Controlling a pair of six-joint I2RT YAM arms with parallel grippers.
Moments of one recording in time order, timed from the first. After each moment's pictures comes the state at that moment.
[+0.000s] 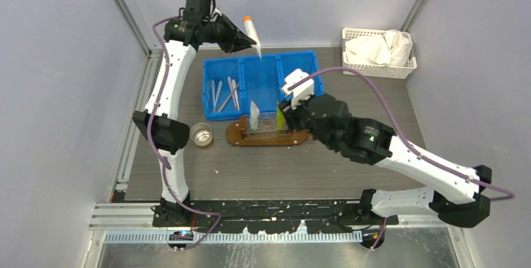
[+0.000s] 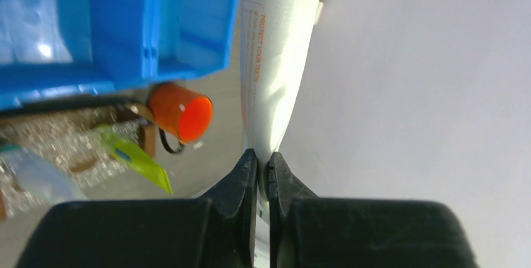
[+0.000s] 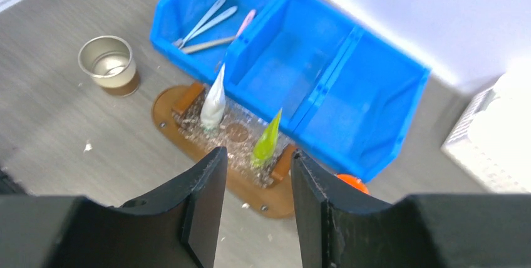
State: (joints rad) left arm -0.27 2.05 2.44 -1.04 0.53 -1.03; right arm 1.07 1.11 1.32 -0.56 0.45 0.02
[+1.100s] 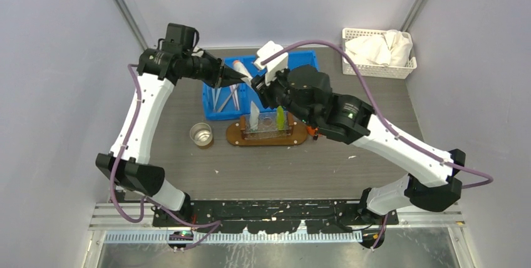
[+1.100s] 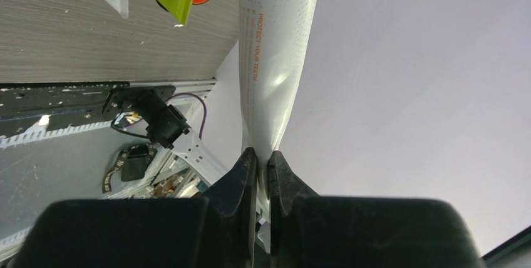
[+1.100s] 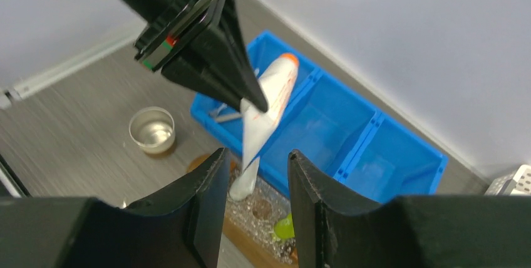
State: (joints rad) left arm -0.27 1.52 1.86 -1.16 0.65 -1.36; right arm 1.11 1.38 1.71 -0.48 0.41 -0.10
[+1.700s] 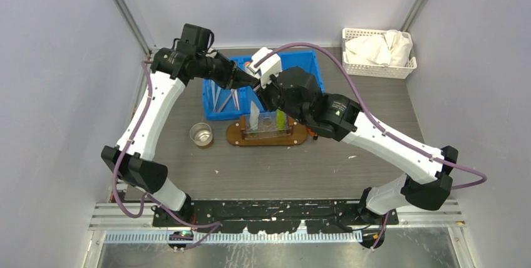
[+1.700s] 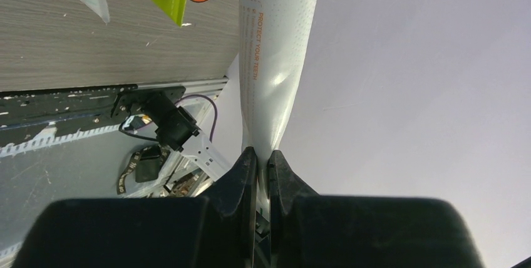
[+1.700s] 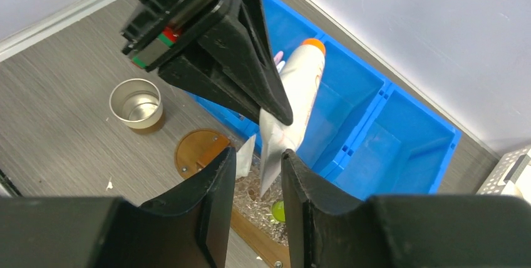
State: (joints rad) left arm -0.36 1.57 1.86 -1.11 0.60 -1.37; right arm 1.07 1.42 1.63 -0.50 0.38 -0.08
